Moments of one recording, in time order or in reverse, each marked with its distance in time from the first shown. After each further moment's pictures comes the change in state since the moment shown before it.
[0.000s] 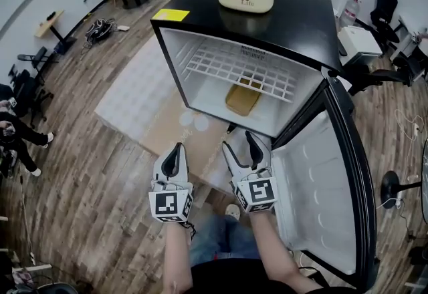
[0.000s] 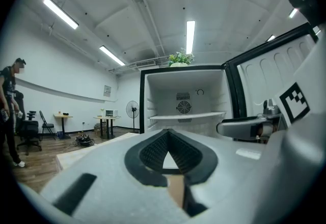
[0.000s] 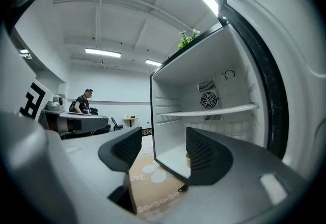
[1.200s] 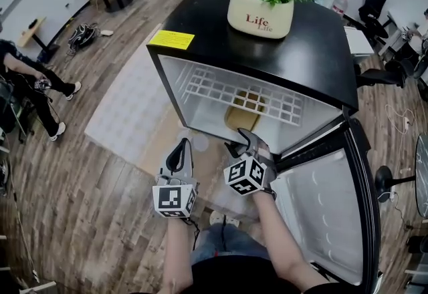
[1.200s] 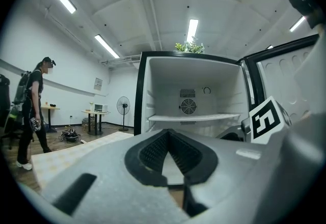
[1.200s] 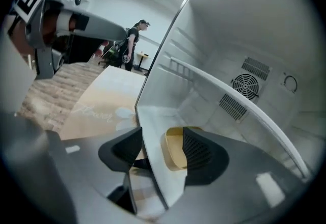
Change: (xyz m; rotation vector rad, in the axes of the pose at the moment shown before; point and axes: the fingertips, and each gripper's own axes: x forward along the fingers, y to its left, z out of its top) left arm 0.103 0.036 0.000 -0.053 0.020 -0.118; right arm 0.114 -0.046 -0.087 -0.604 0.612 0.003
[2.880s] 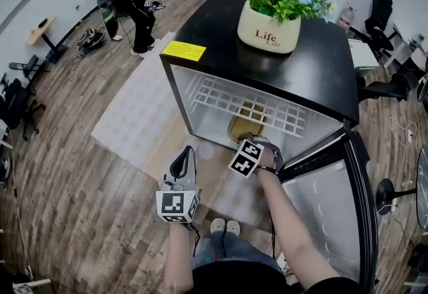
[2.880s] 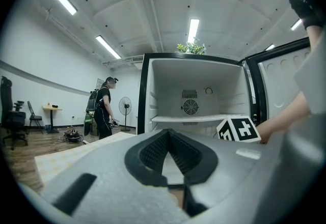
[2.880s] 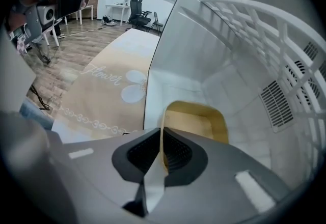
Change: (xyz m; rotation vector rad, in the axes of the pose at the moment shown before) left arm -0.005 0.007 0.004 0.002 -0.001 0.022; right arm 0.060 0.001 -0.048 -0.255 0.352 0.275
